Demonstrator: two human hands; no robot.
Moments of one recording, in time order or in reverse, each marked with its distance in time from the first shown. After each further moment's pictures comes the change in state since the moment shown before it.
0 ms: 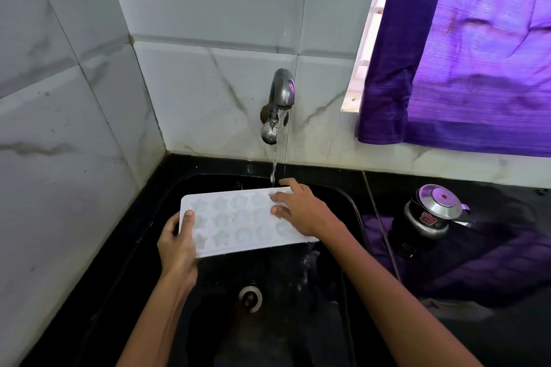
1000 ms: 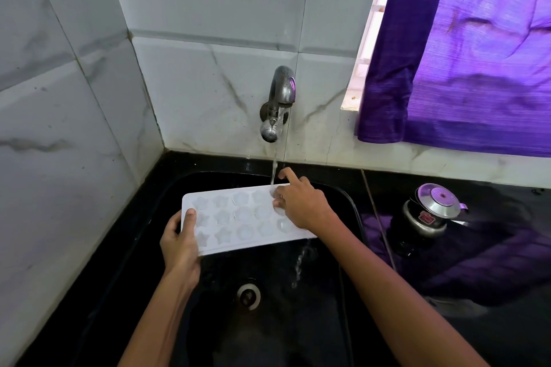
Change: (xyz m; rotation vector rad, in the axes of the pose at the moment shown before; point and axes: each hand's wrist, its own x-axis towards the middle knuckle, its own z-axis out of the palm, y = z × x) left_hand -0.002 -0.004 0.003 -0.028 -0.006 -0.023; right_hand 0.011 -0.005 0.002 -0.232 0.127 0.018
